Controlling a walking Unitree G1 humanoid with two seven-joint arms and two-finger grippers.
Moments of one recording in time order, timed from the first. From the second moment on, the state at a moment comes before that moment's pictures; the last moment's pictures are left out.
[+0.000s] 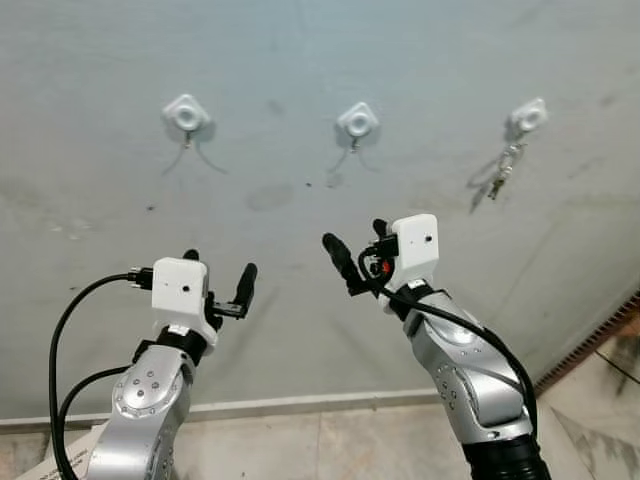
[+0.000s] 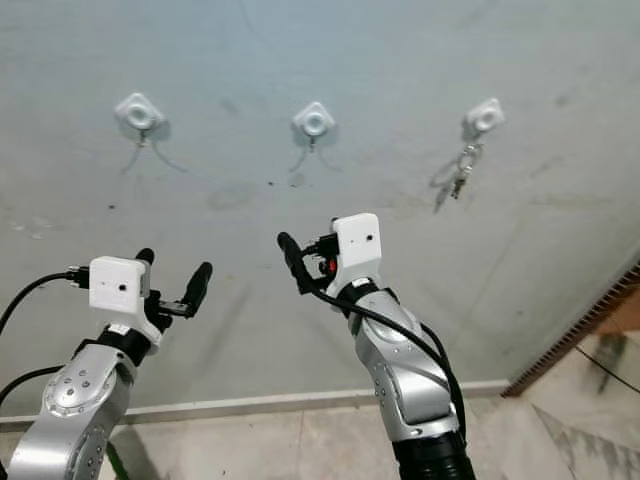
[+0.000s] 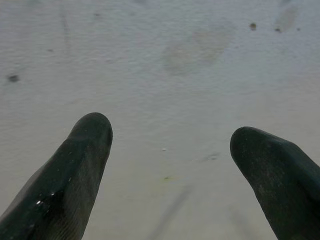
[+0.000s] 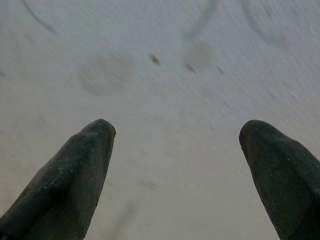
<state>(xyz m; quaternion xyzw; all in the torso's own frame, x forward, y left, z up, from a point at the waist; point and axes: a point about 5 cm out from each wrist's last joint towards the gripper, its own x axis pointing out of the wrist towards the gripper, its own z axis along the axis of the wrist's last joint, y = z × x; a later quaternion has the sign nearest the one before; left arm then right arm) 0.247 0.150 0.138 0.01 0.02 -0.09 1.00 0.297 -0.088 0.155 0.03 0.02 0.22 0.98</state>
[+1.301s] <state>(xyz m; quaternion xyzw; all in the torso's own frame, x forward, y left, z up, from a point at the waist) 0.254 0.138 0.139 0.00 0.01 -0.11 0.99 0.299 -0.097 0.148 0.05 0.06 0.21 0.98</state>
